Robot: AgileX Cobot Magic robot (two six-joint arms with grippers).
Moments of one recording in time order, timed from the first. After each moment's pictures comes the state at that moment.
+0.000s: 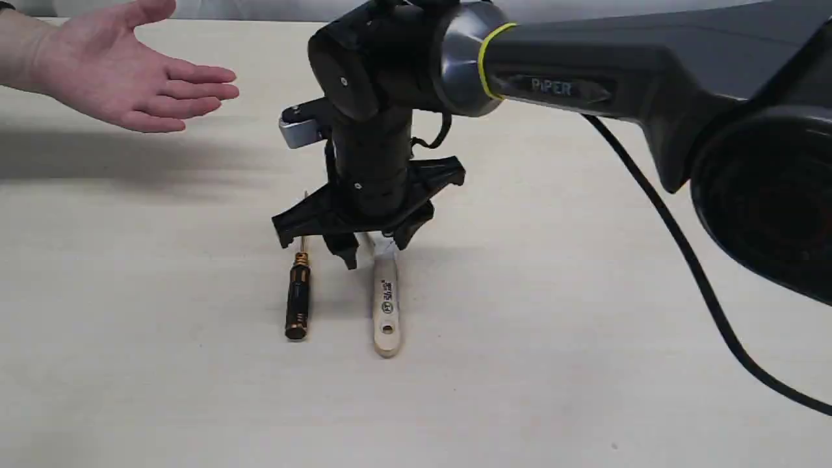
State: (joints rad) left arm 0.07 0.00 0.00 0.07 0.26 -0.07; right arm 0.75 2.25 -1.72 -0.06 1.07 0.41
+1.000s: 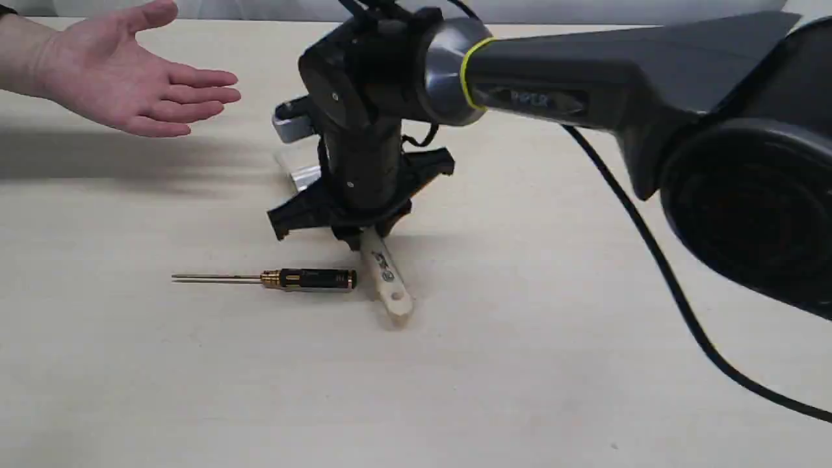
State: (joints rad) left arm 0.07 0.00 0.00 0.07 0.26 -0.07; right arm 0.76 2.26 -1.77 -0.13 1.00 0.42
